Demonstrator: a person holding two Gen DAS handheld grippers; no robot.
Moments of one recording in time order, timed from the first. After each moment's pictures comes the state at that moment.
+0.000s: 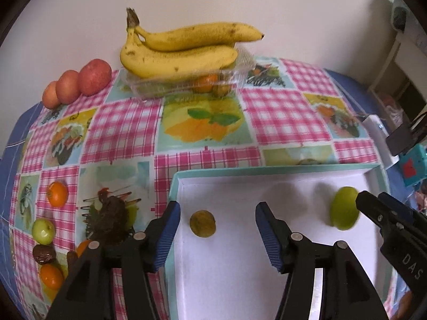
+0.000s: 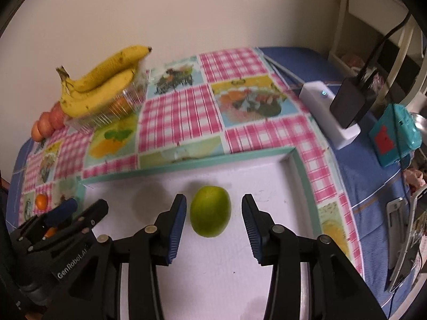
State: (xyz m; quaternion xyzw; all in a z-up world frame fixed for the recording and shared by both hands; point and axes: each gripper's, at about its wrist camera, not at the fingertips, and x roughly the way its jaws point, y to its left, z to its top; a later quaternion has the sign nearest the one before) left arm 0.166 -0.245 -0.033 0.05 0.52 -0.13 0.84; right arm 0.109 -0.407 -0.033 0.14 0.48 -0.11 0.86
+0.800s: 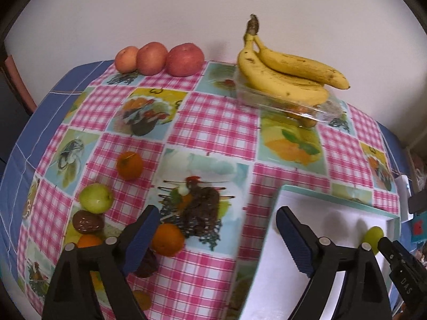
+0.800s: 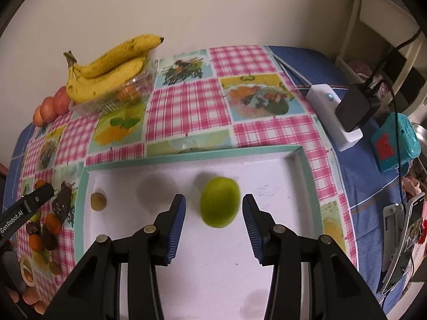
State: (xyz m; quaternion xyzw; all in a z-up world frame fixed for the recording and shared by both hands) left arm 0.167 -0.147 -0.018 -0.04 0.52 0.02 0.85; right arm 0.111 -0.394 -0.036 0.12 0.52 -0.09 0.84
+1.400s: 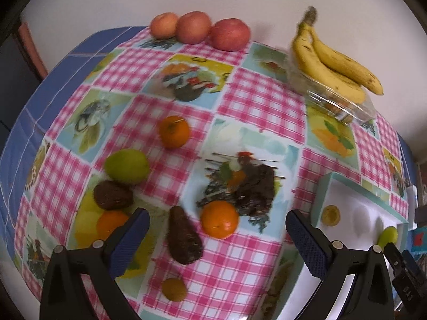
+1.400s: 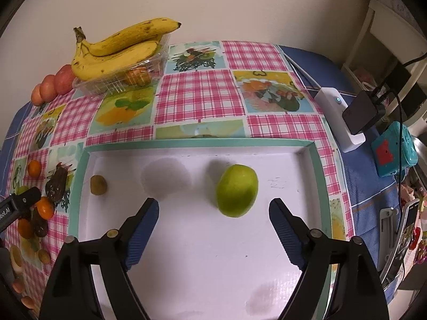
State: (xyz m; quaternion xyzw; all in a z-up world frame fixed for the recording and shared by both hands) left arm 0.154 -0.089 -0.039 -0.10 0.56 0.06 0.82; right arm 0.109 -0.367 -0.040 0.08 0.53 -0.09 0.84
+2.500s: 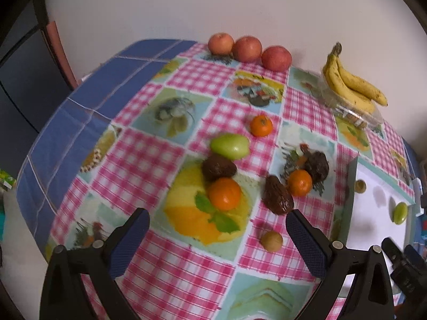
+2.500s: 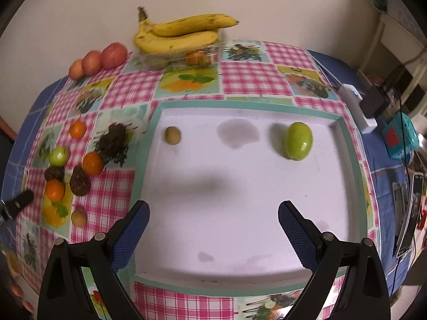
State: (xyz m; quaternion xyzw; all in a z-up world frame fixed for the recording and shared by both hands) left arm 0.067 -0.006 -0.001 -0.08 0.51 0.09 0.85; right arm 0.055 -0.274 -0.029 0.06 0.52 -0.05 0.85
